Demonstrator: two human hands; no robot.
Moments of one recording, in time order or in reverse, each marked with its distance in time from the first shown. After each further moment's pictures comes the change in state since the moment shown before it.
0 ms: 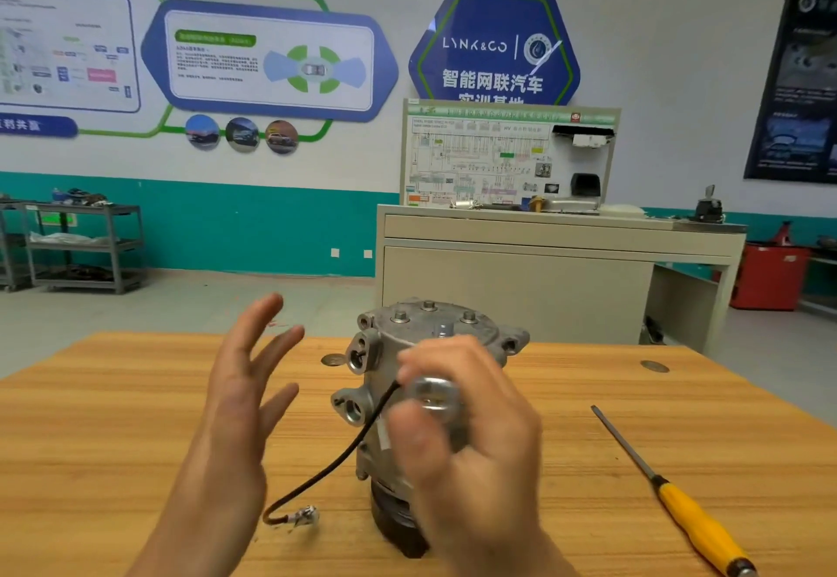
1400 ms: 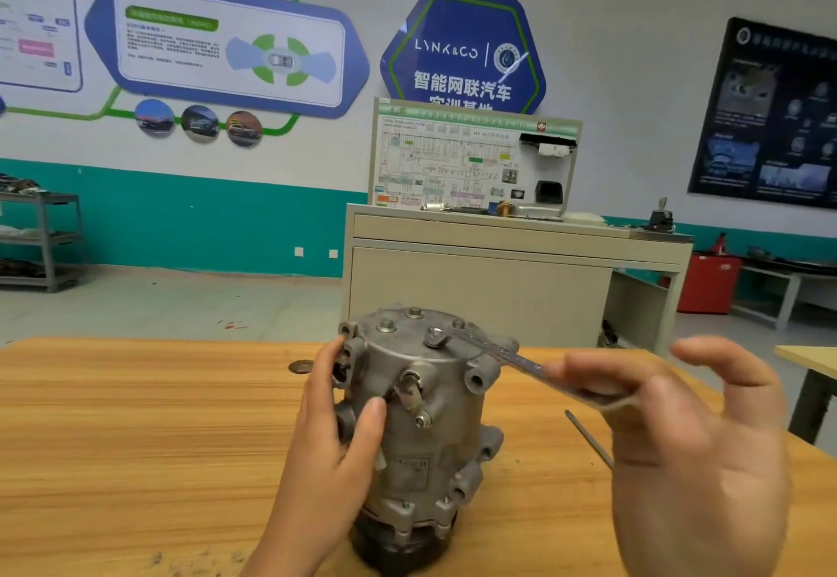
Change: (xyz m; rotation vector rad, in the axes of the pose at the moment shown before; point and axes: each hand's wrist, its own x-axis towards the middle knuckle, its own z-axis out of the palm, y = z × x) left_hand -0.005 -0.080 0.035 0.138 -0.099 -0.030; right_hand 0.007 0.009 -0.063 0.376 0.426 0.232
